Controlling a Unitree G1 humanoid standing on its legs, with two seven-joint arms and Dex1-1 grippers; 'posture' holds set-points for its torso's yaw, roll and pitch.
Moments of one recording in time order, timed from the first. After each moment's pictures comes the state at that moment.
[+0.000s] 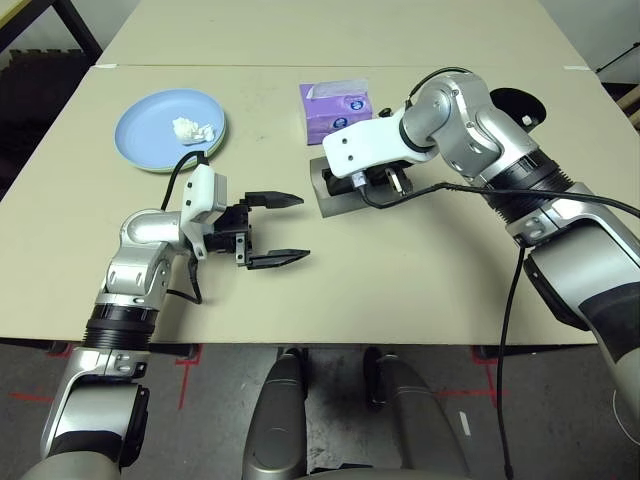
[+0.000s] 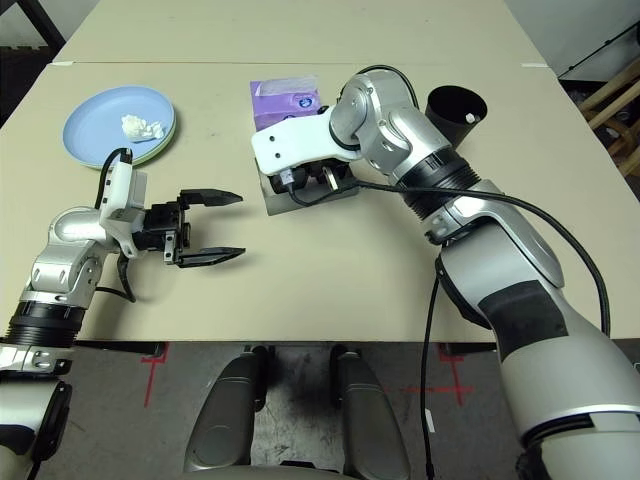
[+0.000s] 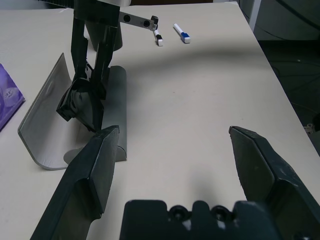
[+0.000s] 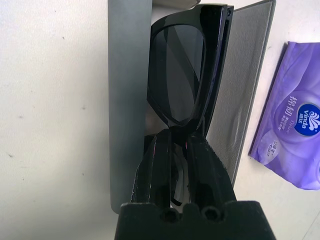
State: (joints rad) left arm -0.53 0.61 -0.02 0.22 -0.41 -0.02 -1.38; right arm -1.32 -0.40 0.59 0.59 -0.52 0.10 1.31
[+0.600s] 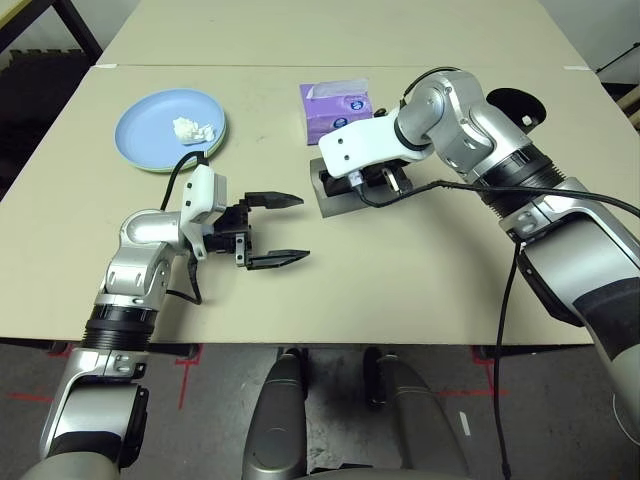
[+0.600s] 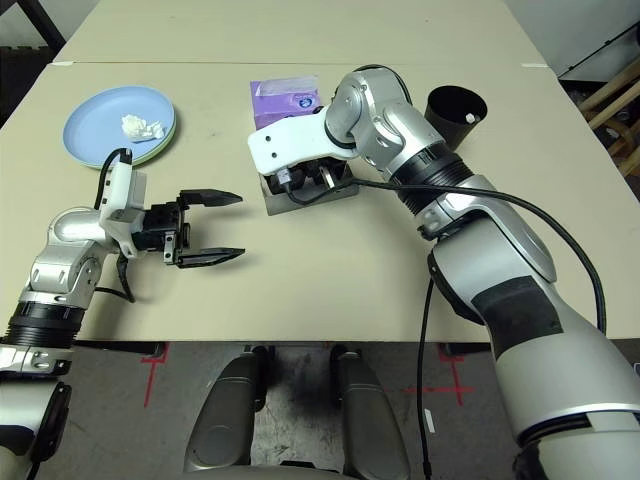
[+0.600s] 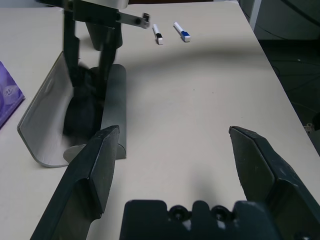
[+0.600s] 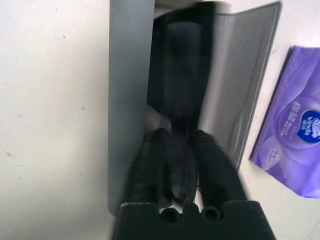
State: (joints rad) left arm -0.53 0.61 -0.02 0.22 -0.41 -0.02 -1.38; right arm -1.35 -0.38 0.59 0.67 -0.53 0.04 1.31
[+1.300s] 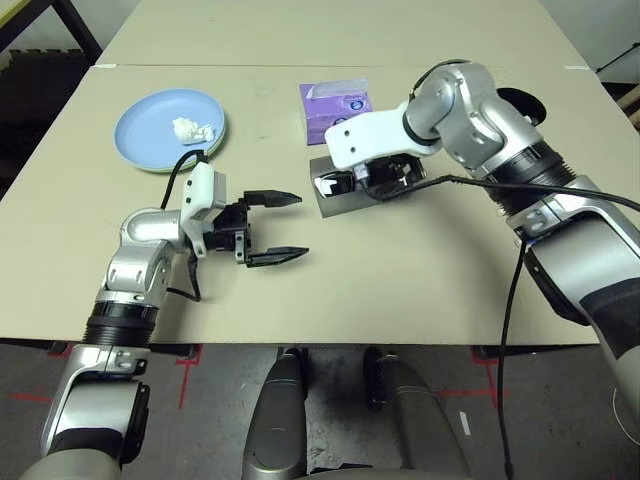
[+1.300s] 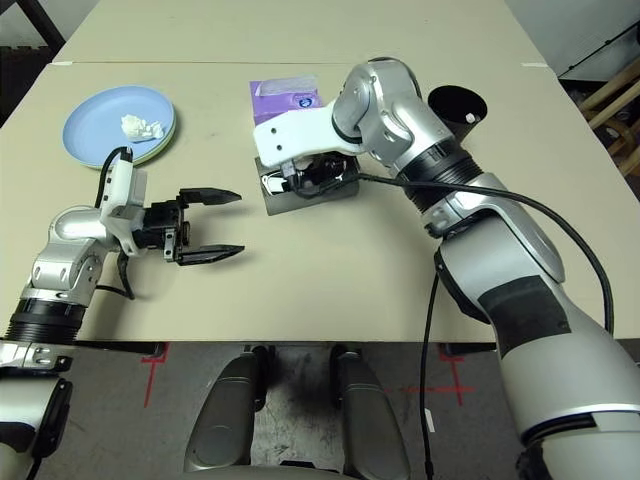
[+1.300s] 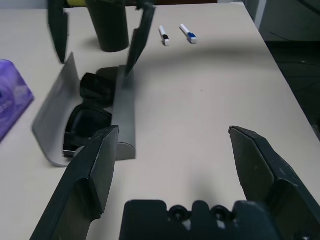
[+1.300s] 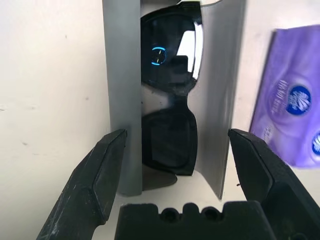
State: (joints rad) left arm -0.57 0.60 -0.02 0.28 -0.40 -0.03 -1.39; right arm -1.30 -0.46 0.50 0.49 -0.46 0.19 1.41
